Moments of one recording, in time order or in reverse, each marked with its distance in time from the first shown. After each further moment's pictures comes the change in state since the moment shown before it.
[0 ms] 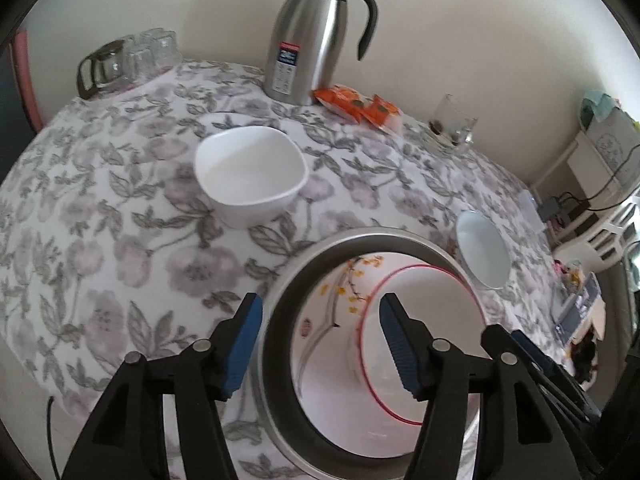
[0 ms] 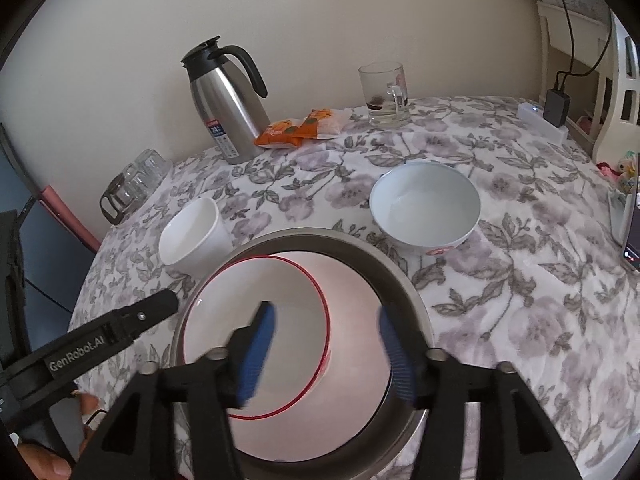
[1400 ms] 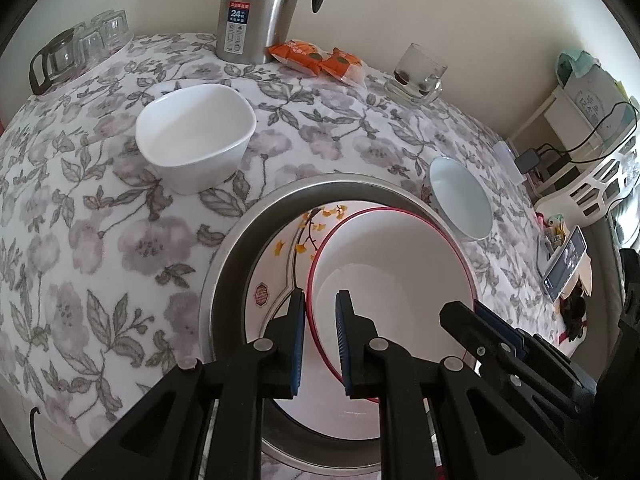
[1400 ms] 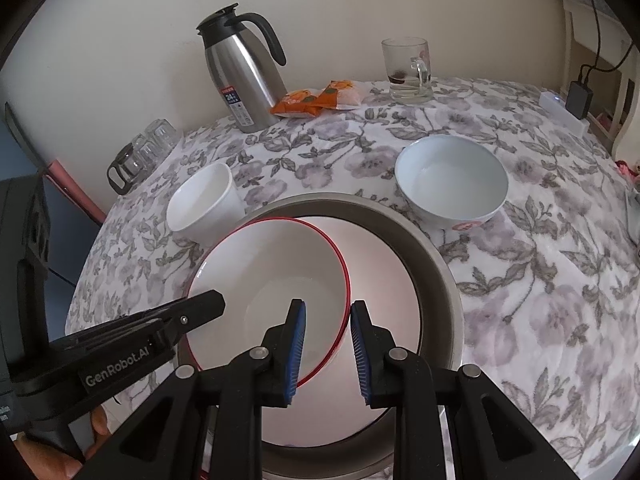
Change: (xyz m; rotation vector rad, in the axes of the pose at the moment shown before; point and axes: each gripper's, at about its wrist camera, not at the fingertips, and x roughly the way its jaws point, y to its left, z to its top) left arm 0.024 -0.020 -0.013 0.093 0.139 -0.111; right arm 0.014 0.011 -0.009 -0.045 0.089 0.039
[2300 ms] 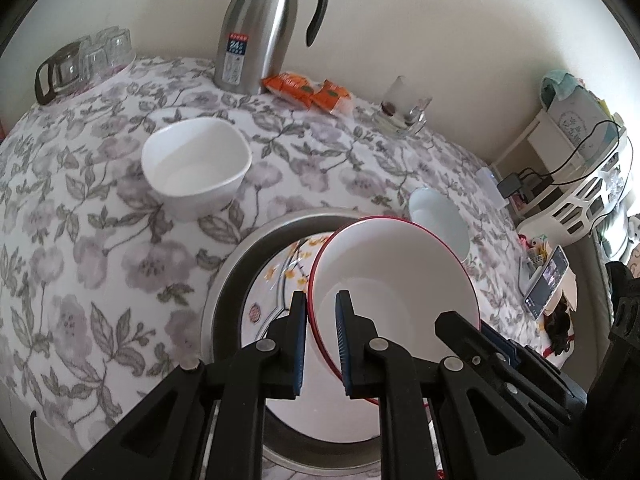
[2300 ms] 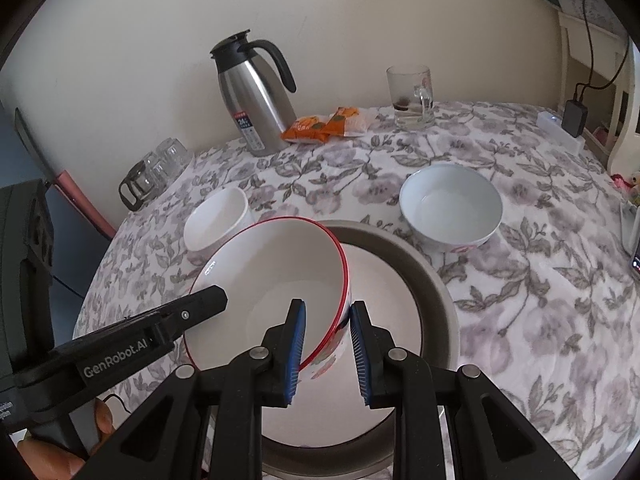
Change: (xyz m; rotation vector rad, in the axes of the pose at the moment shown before) left arm -0.024 0.000 0.004 -0.016 -0.090 -0.039; right arm -0.022 0.007 0.003 -0.012 -0.073 0.019
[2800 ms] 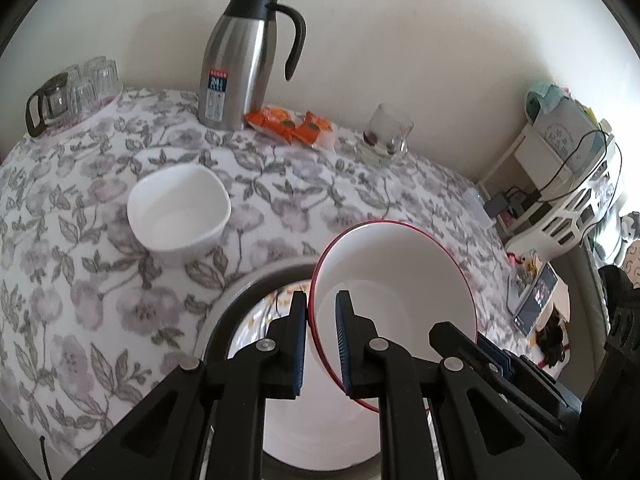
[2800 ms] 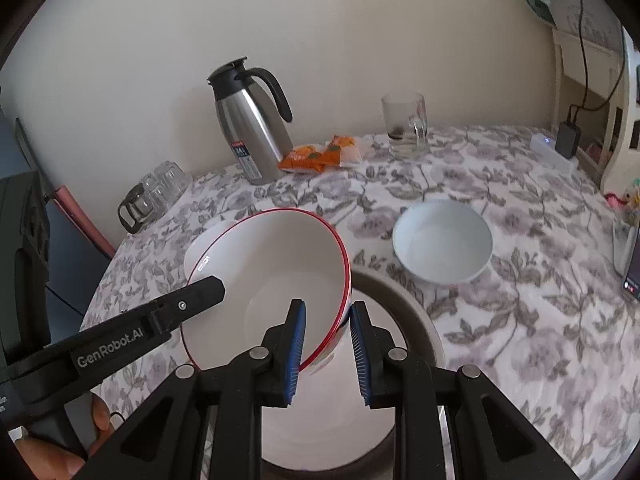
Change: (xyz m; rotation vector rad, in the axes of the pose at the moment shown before) left arm -0.011 -0.016 0.024 0.038 -0.073 -0.032; right arm -0.013 -0.002 0.020 0.014 -0.071 -0.014
